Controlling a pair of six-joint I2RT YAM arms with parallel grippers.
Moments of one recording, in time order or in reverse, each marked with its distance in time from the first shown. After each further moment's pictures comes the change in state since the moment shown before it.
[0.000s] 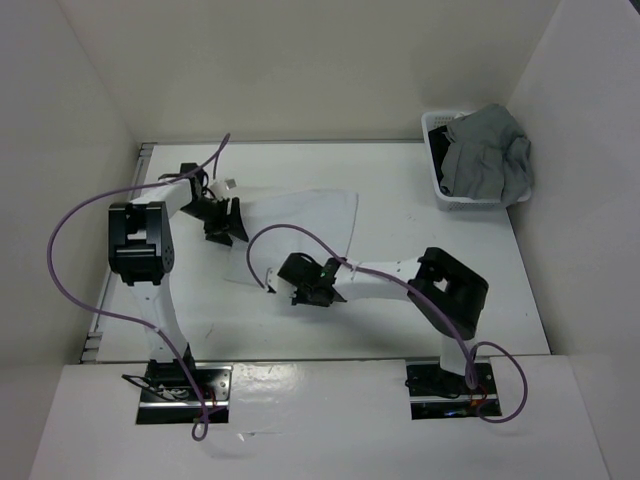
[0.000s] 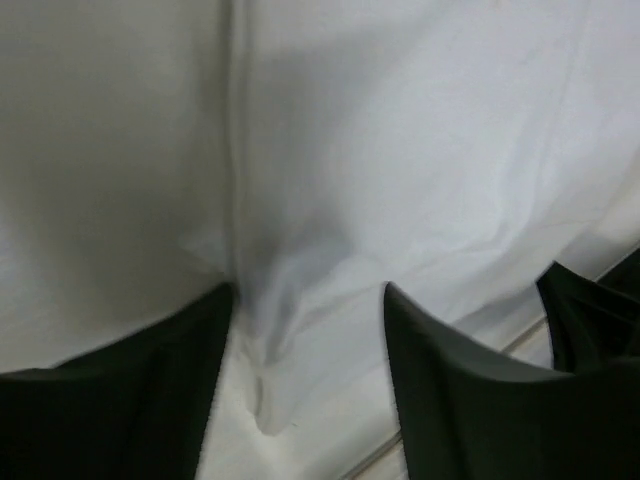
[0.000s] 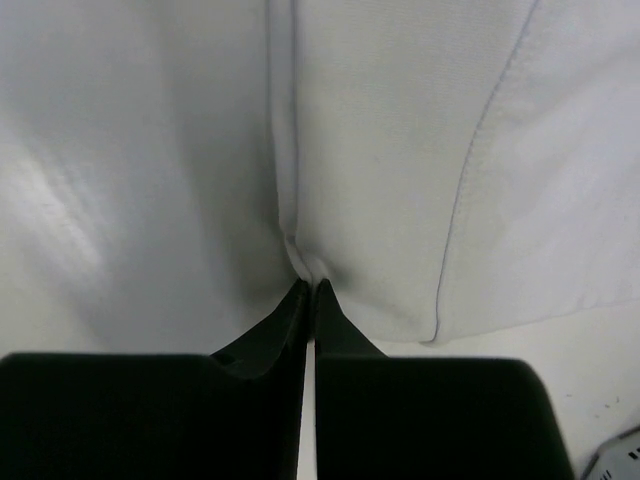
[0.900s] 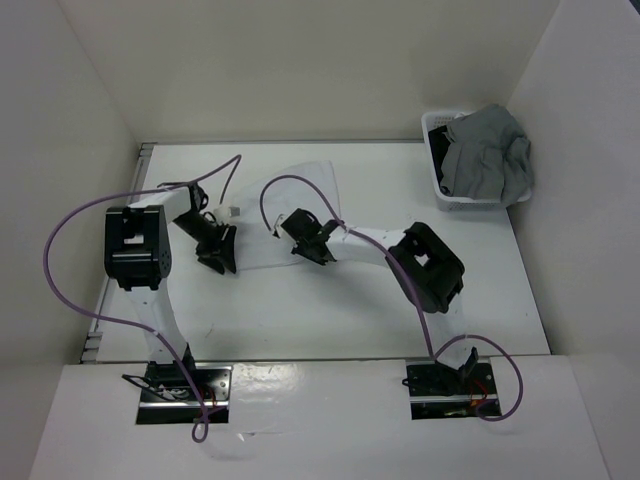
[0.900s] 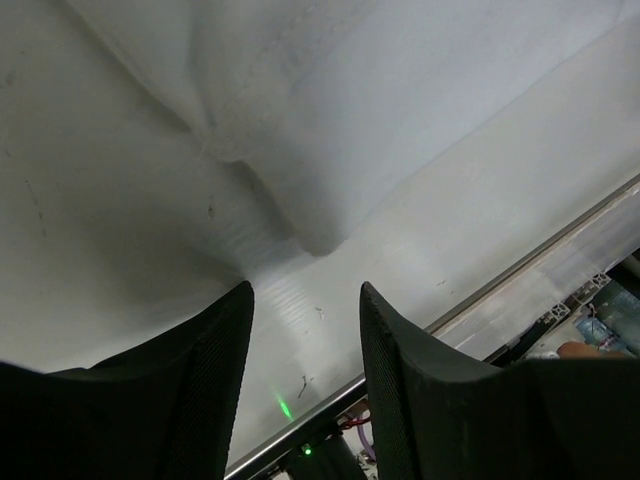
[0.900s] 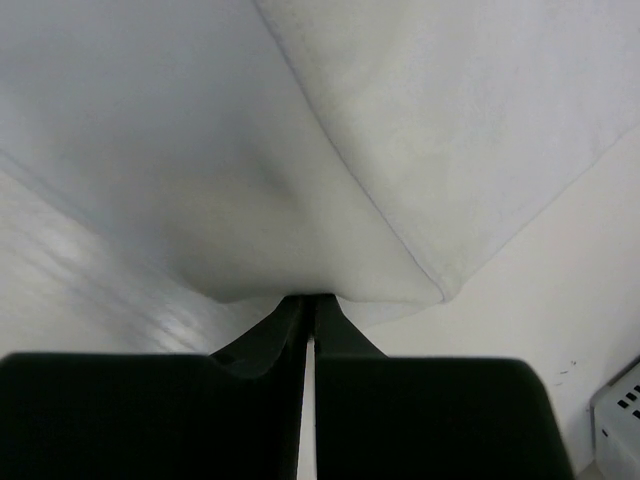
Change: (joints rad) left arm 0.005 -0.069 -0.115 -0.268 -0.061 0.272; right arm -0.220 0.216 0.276 0.028 0.138 0.064
